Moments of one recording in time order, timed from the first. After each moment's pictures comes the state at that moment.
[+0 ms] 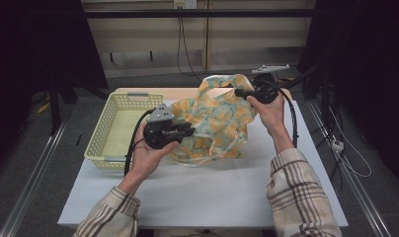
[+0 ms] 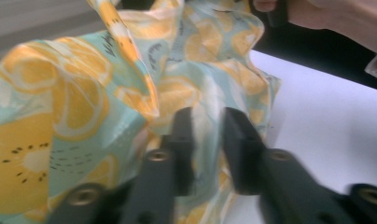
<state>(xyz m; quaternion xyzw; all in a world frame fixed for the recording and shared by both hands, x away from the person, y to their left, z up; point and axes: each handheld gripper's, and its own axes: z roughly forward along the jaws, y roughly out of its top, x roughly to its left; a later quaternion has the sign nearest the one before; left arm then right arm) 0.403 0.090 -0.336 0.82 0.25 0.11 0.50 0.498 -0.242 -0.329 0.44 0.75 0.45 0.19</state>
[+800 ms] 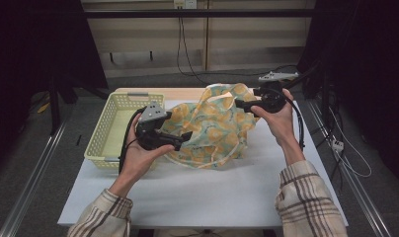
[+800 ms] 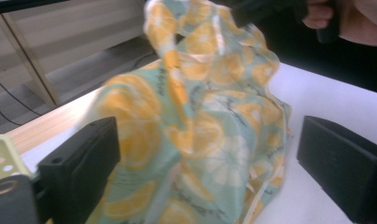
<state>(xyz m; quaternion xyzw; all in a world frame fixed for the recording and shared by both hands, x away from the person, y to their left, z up) 0.397 0.107 -0.324 0.80 0.27 0.15 0.51 0.462 -0.251 -0.325 0.44 0.75 0.44 0.21</state>
